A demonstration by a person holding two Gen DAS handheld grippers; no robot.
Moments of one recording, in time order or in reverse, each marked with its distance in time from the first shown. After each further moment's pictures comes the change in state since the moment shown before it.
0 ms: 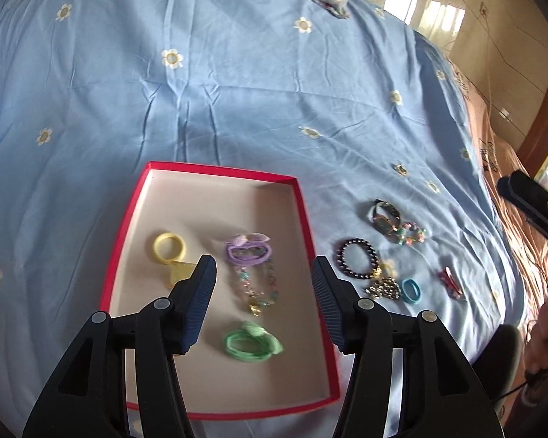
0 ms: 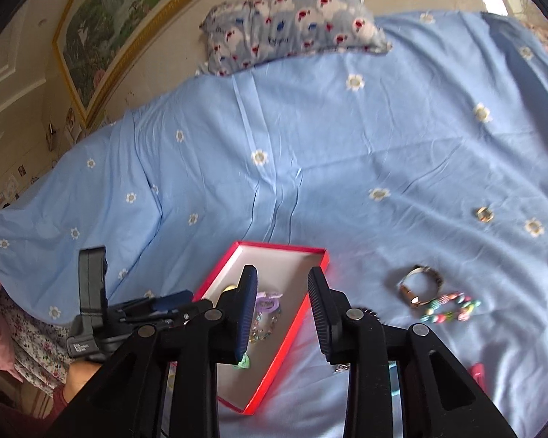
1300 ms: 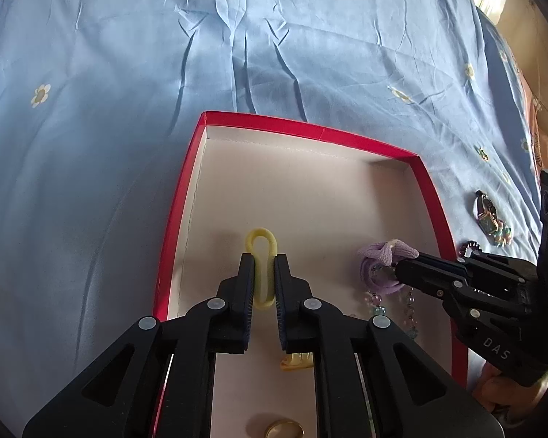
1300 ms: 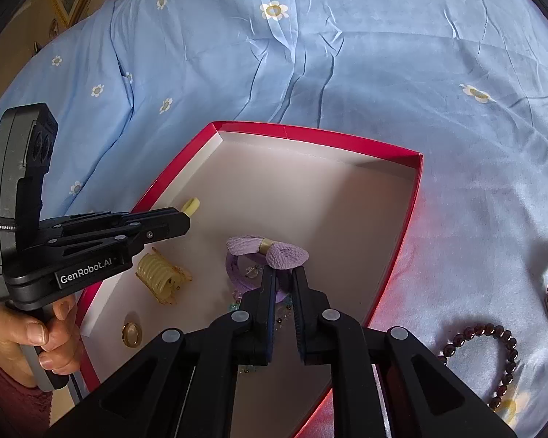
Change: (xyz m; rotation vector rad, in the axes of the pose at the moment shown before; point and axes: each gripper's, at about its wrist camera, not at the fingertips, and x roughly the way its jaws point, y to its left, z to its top) left arm 0.114 0.098 0.014 -0.038 0.173 0.102; right arm 0.233 0.013 -0.068 -0.119 0.390 0.003
